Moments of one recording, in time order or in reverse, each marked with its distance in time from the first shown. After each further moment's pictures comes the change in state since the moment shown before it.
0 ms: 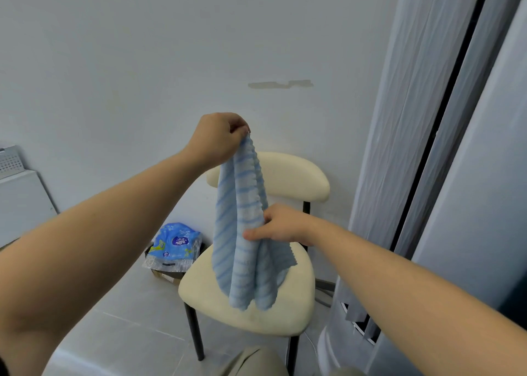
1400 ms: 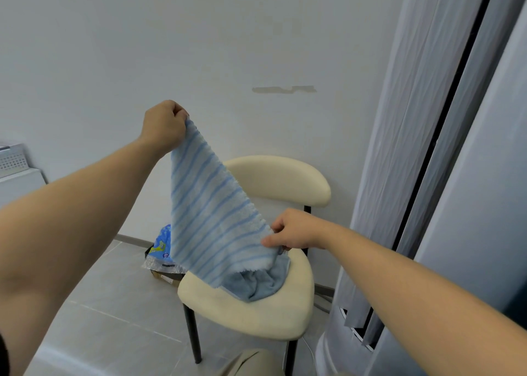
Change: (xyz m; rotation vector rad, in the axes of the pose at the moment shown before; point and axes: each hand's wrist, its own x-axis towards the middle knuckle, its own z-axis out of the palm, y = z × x) left_hand 0.027 -0.082 -0.054 0.088 0.256 -0.322; right_hand -0.004 0.015 -0.015 -0.221 -0.014 0.029
